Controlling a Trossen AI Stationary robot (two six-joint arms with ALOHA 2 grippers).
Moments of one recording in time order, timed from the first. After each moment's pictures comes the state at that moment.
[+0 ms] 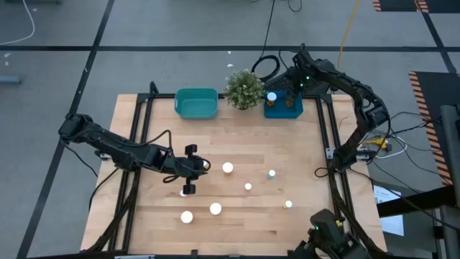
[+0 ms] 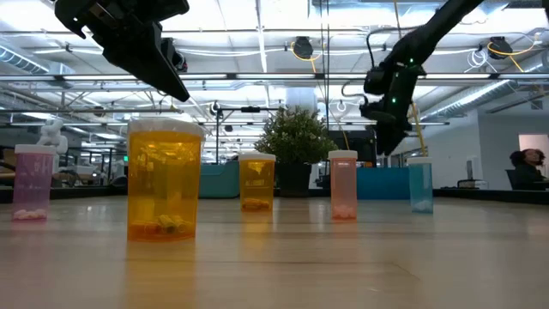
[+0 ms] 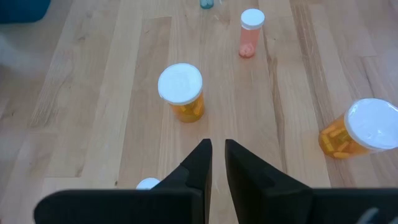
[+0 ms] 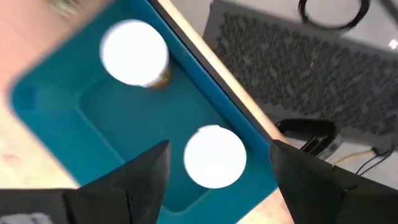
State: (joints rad) left arm -0.29 1.29 0.81 -0.34 -0.25 -0.16; right arm -1.07 1.67 1.30 -0.82 -0.10 -0.36
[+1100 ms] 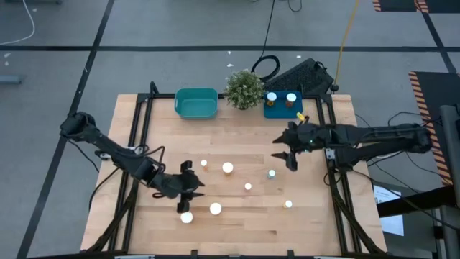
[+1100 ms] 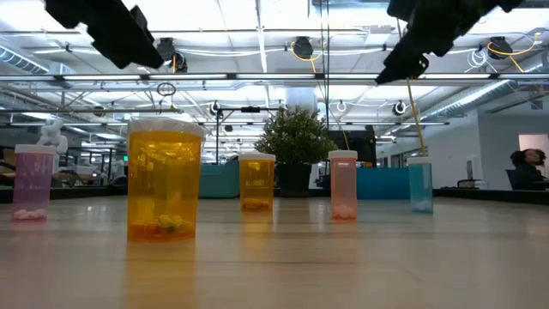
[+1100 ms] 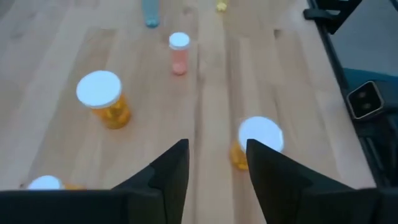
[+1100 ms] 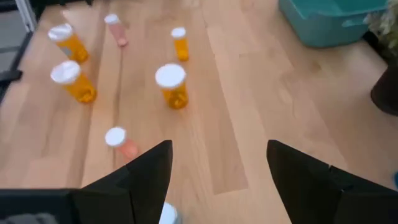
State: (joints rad) left arm -0.53 1.29 0.81 -0.25 -0.32 -0.44; right arm -0.02 0.93 0.71 -0.43 0.04 0.15
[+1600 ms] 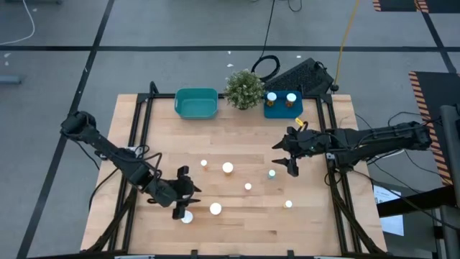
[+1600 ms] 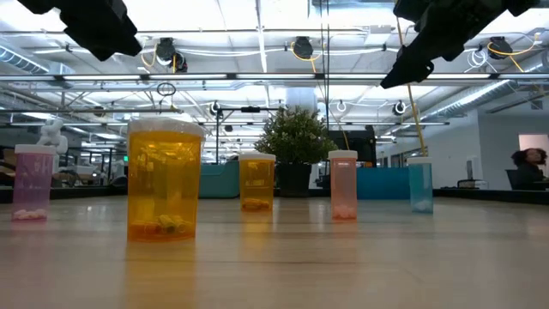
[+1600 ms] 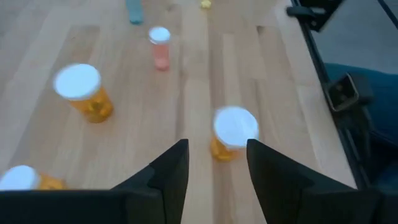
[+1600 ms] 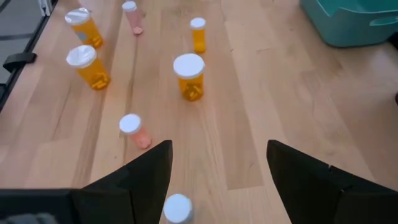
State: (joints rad) left arm -0.62 1.29 0.81 -0.26 -0.36 -0.49; right arm 0.05 0.93 0.67 -0.39 0.06 0.15
